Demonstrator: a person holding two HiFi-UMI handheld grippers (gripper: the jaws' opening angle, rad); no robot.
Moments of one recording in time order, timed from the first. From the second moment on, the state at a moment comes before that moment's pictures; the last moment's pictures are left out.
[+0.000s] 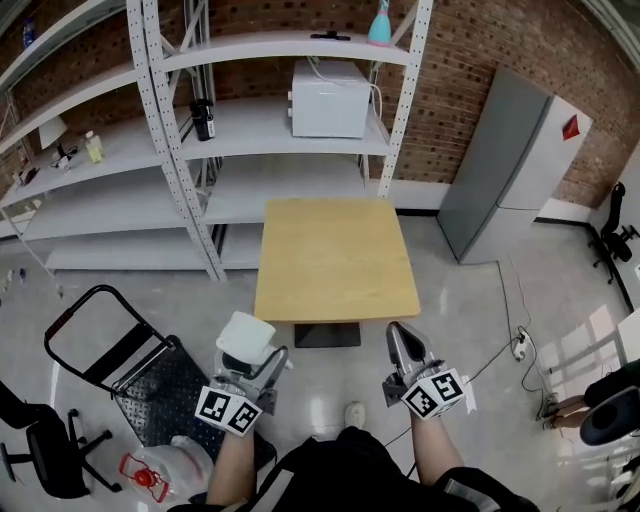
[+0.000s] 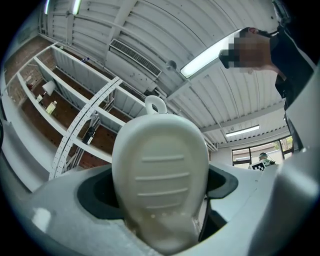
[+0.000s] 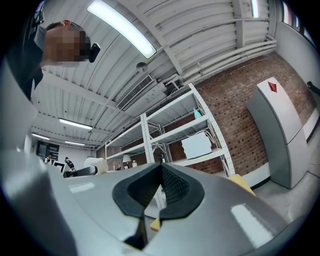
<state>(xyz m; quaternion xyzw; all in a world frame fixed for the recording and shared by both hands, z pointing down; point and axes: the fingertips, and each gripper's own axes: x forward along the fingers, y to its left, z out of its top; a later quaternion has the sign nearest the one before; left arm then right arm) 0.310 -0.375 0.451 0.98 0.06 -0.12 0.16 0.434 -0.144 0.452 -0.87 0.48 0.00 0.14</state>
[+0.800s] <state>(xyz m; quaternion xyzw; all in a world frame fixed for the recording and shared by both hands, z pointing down) 0.447 -0.377 0.489 0.99 0.02 -0.07 0.11 0.585 -0.156 0.493 -0.86 0.49 -0.03 0.12</state>
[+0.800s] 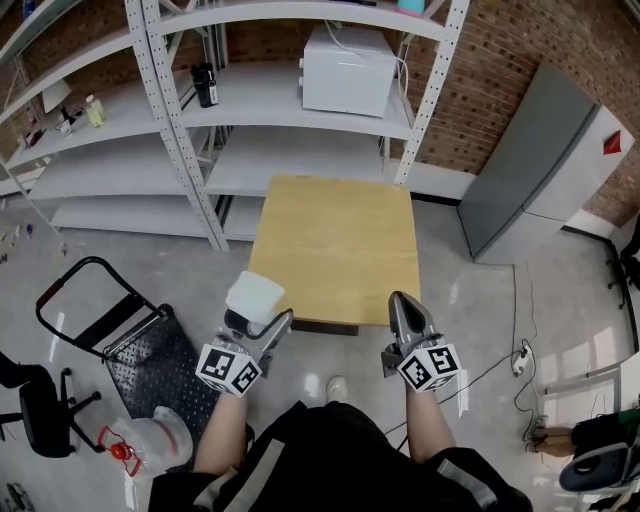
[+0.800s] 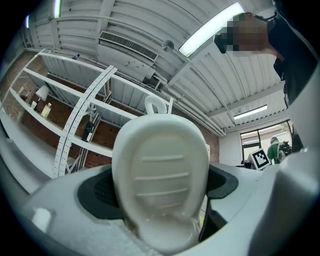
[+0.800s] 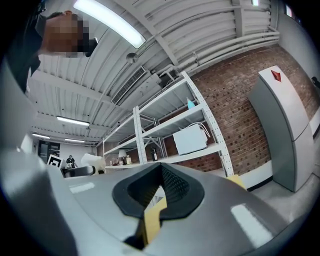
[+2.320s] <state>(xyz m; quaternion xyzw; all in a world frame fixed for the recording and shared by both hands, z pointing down) 0.662 -0.413 0.660 0.97 -0.02 0.20 0.13 0.790 -0.196 0.635 -0.86 0.46 -0.19 0.08</state>
